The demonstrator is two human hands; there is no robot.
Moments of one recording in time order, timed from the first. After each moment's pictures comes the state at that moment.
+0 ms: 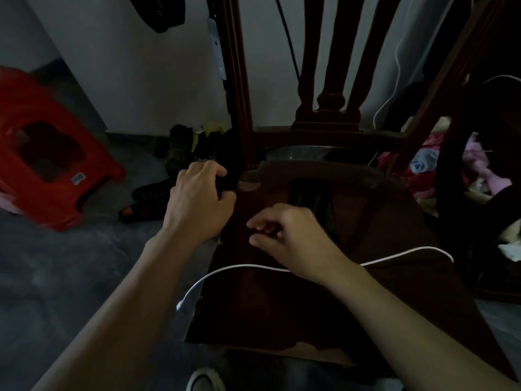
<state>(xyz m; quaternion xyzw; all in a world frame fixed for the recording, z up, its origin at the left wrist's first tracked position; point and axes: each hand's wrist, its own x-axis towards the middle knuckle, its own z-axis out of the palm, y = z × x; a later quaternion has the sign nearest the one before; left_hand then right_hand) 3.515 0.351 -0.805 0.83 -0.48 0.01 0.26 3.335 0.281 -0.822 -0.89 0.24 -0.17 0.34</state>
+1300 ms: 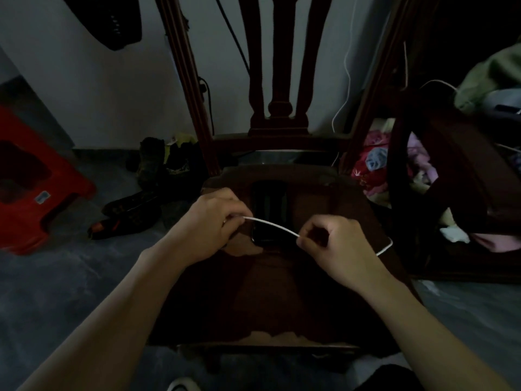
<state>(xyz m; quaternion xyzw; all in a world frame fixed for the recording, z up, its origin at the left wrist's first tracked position) 3.457 0.336 -0.807 0.67 -0.69 -0.13 0.25 3.217 0.256 -0.824 -0.83 0.40 -0.23 0.30</state>
